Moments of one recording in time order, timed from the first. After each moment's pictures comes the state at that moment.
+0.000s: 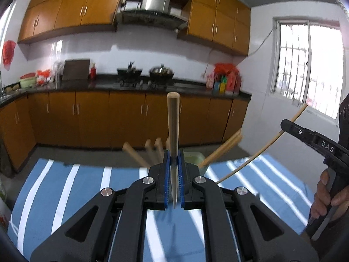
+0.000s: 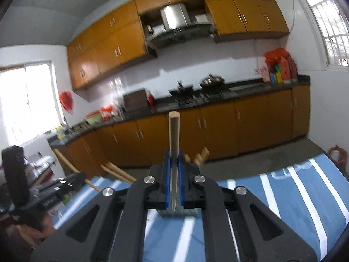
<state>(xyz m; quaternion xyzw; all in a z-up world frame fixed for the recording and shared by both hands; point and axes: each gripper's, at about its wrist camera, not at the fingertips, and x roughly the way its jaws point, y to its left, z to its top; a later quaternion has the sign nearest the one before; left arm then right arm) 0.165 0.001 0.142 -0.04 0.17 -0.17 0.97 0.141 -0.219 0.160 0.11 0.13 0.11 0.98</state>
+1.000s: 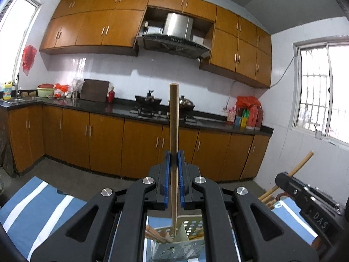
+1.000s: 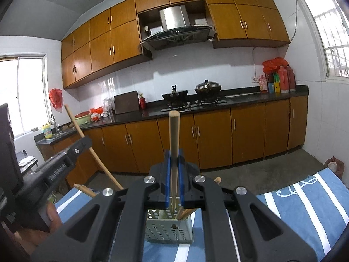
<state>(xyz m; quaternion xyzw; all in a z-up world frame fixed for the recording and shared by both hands) 0.247 -0.034 0.140 -0.08 0.09 -0.08 0.99 0.233 -0.186 0.136 0.08 0.12 0.07 0.99</state>
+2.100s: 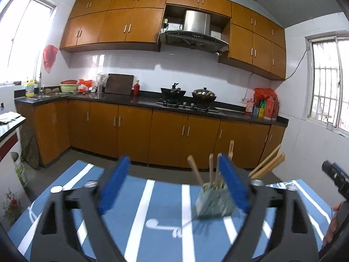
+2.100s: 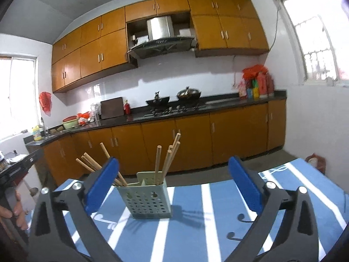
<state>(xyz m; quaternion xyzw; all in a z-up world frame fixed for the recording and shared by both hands) 0.137 0.059 0.126 -0.07 0.12 -0.02 0.99 0.105 -0.207 0.112 0.07 0.09 0.00 0.99</state>
